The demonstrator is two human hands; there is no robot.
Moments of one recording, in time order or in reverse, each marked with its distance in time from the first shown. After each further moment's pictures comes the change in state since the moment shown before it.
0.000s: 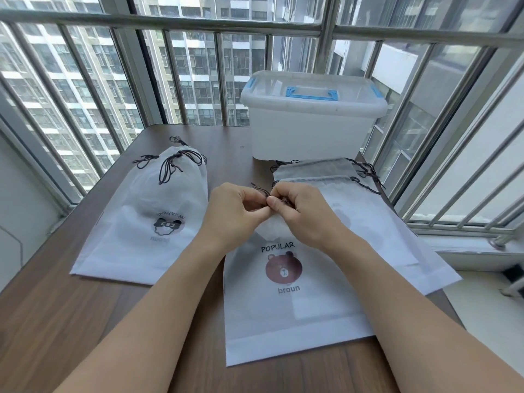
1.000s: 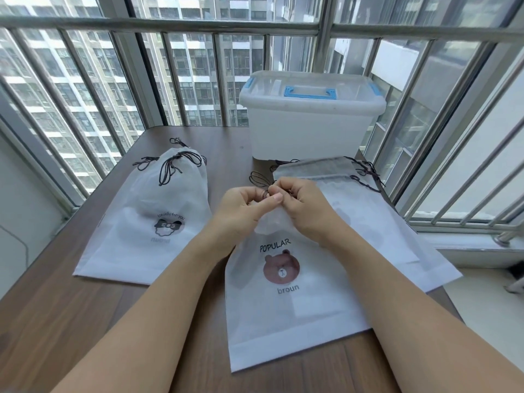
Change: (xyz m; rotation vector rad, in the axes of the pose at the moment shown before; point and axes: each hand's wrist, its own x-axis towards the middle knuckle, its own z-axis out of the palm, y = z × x) left_hand 0.006 -0.003 0.009 -0.382 -0.089 -0.266; right_hand 0.006 0.002 0.002 0.282 0.025 0.092
